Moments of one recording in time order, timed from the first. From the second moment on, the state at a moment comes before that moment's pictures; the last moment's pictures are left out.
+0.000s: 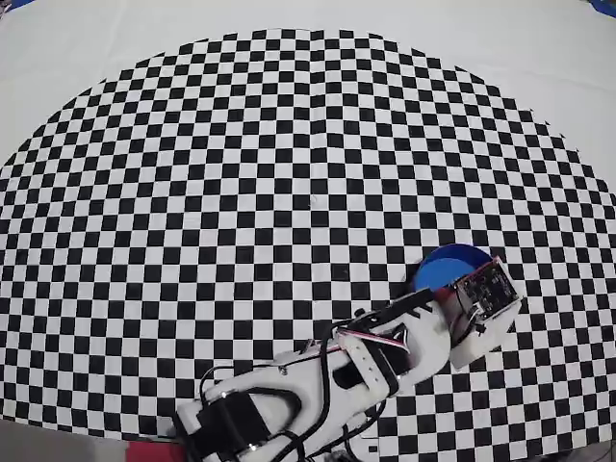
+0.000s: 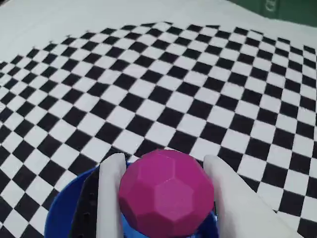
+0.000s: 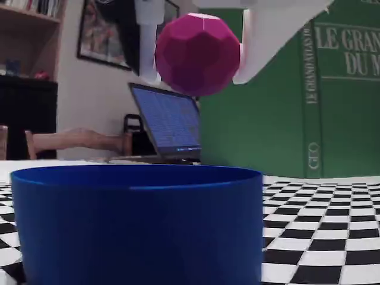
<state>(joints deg) 62.3 140.1 174.8 -14.2 -90.9</state>
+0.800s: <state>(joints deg) 56.4 140.1 176.5 -14.2 -90.9</state>
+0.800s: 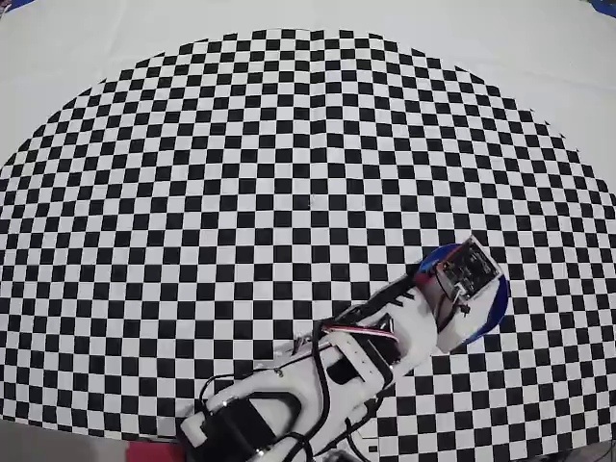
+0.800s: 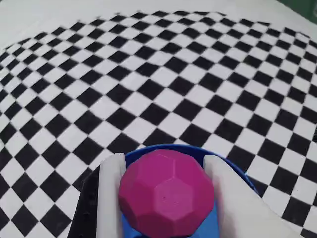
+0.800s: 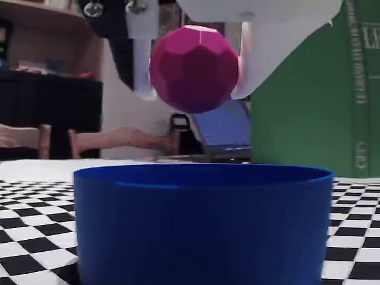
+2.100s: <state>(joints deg) 55.3 139.9 177.4 -12.4 -90.9</state>
